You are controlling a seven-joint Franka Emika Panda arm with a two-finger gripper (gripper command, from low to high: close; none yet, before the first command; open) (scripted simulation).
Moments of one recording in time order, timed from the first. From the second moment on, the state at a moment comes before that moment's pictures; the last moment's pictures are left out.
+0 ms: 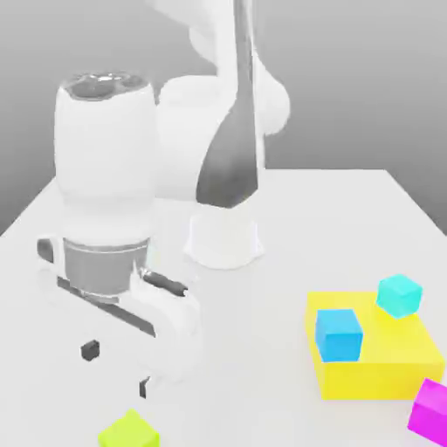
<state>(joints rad) -0.22 0.27 0.00 -2.30 -0.02 2.62 1.30</state>
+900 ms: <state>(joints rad) 0.01 0.28 0.22 -2.30 -0.09 2.57 1.22</state>
